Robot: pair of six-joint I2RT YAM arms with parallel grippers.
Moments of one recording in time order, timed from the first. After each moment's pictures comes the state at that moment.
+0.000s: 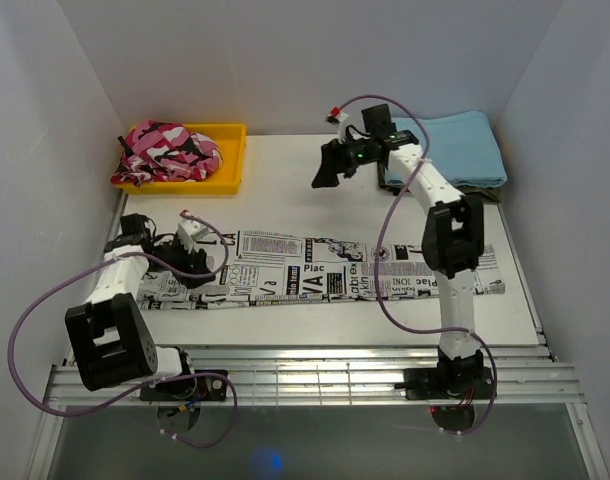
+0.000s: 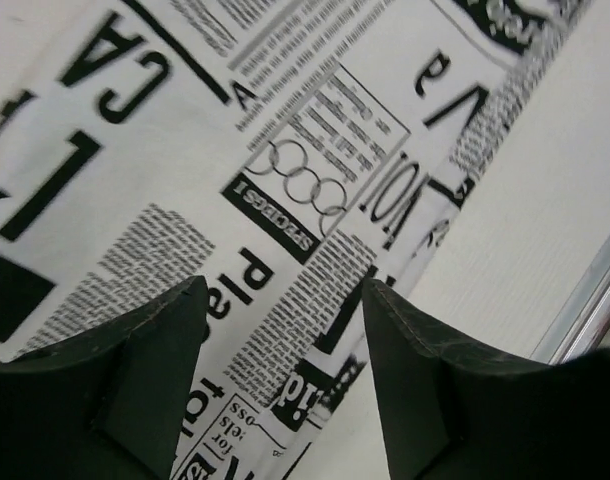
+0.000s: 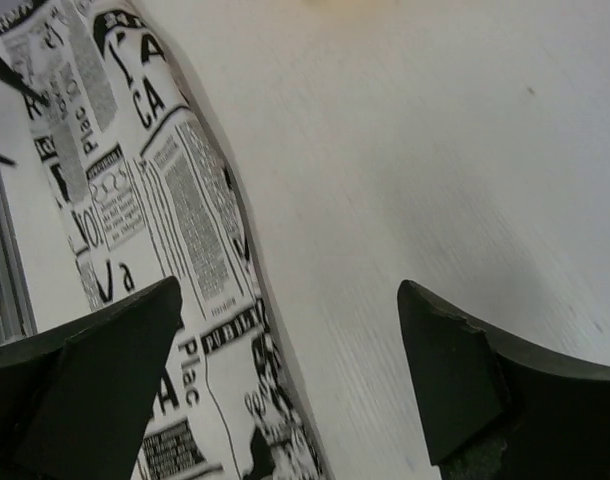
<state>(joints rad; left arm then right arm) 0.29 1.35 0.83 -0.70 0.88 0.92 0.31 2.16 2.01 -0.67 -0.84 -0.25</state>
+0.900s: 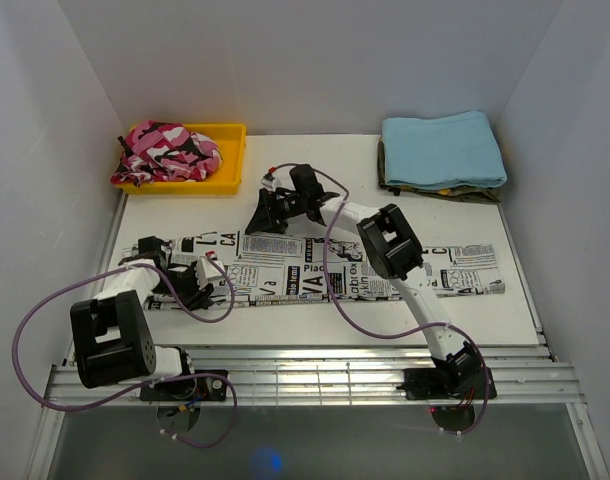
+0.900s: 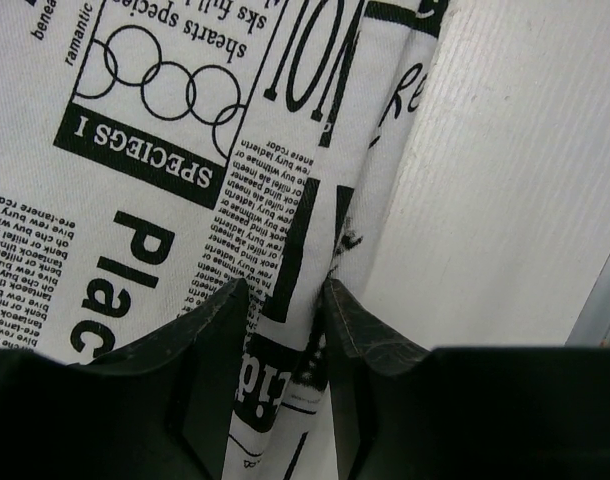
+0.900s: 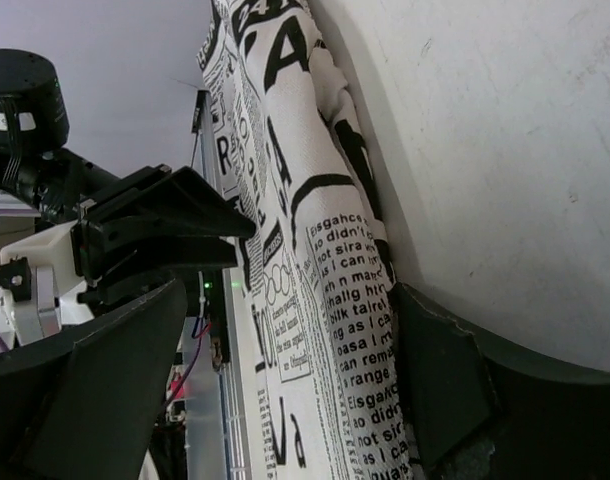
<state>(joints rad) 0.22 1.35 0.62 -0.72 0.70 1.45 0.66 2.60 2.00 0.10 -1.07 0.75</state>
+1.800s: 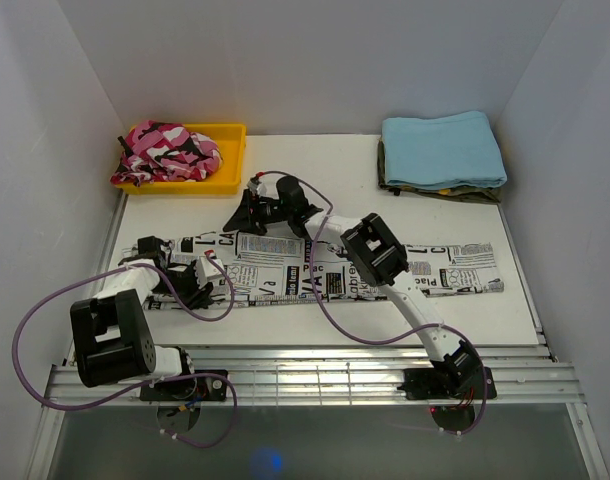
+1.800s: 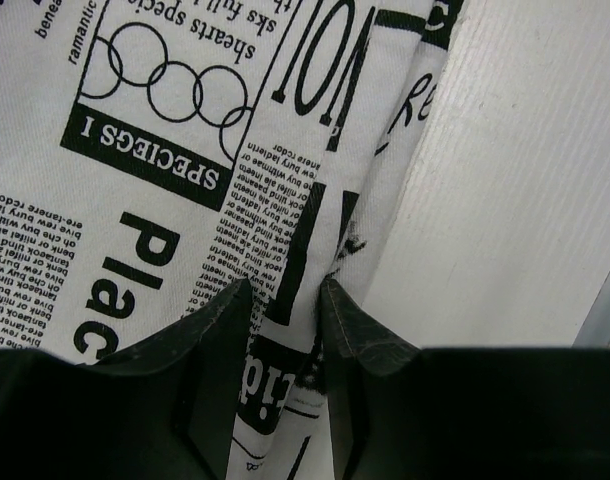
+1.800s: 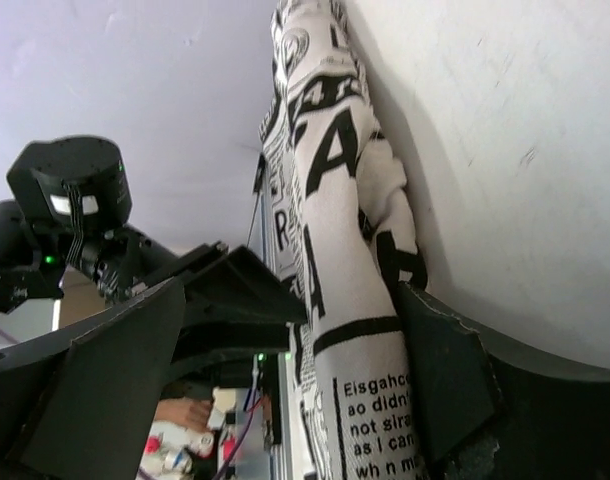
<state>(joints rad) 0.23 1.37 0.62 -0.70 0.71 1.43 0.74 2.71 2.03 0.51 -0.98 1.18</state>
